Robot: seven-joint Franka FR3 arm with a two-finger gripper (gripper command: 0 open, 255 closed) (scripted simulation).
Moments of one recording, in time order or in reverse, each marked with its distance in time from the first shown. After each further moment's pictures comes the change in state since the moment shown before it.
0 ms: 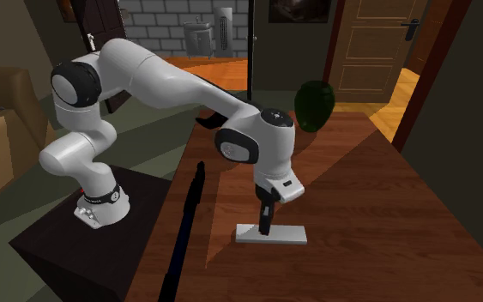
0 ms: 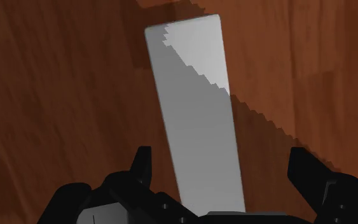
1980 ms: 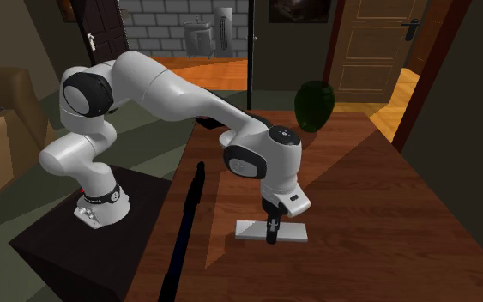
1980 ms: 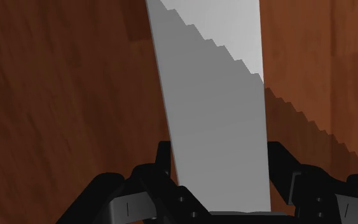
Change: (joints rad) arm -0.001 0.100 0.001 0.051 -0.002 0.051 -0.011
